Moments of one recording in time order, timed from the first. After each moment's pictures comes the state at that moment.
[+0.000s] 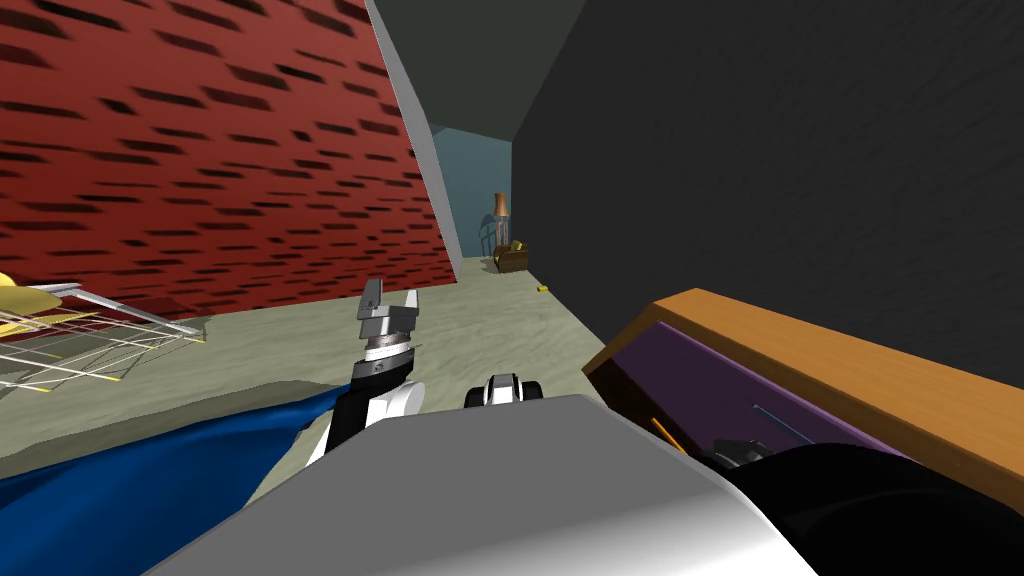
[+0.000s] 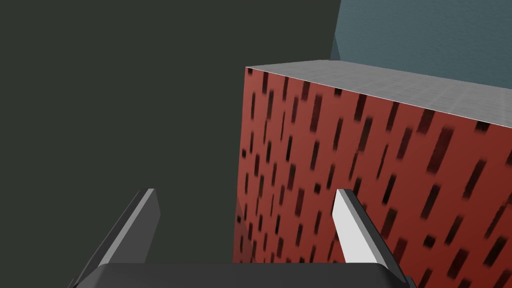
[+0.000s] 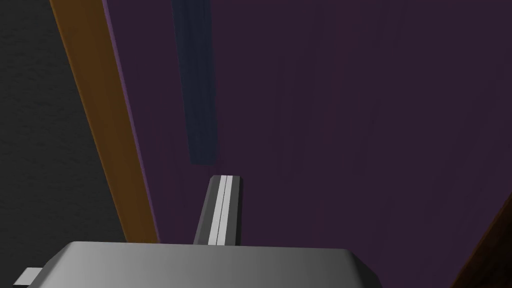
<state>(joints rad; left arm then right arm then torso) 0.52 0.02 -0.04 -2.36 0.04 -0.41 0.01 0.49 -0.67 0.16 -0.83 1.34 1.12 0.22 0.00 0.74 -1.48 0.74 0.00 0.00</state>
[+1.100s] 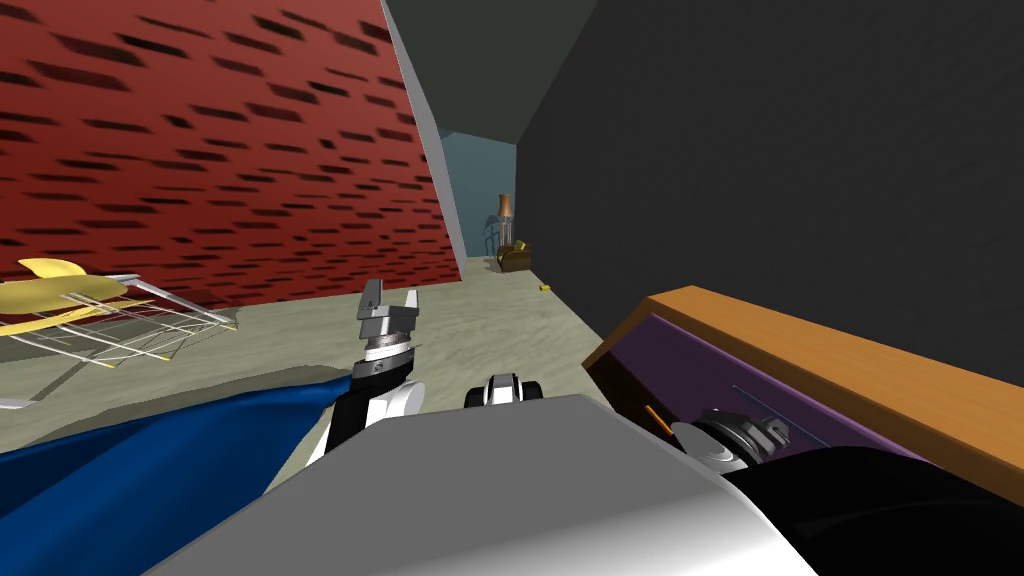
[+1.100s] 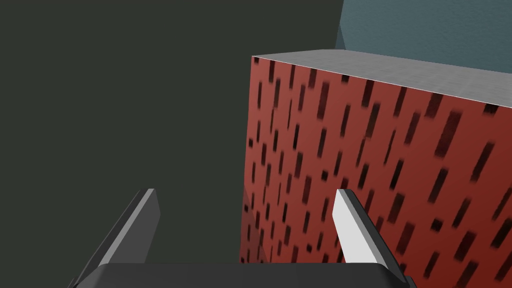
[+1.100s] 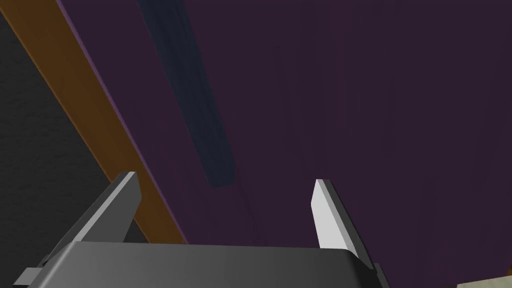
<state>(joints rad) 0.52 0.02 -0.04 -2.36 0.04 -0.41 0.01 0.42 -0.76 0.09 -0.86 1.21 0.94 0.15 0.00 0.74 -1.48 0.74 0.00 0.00</state>
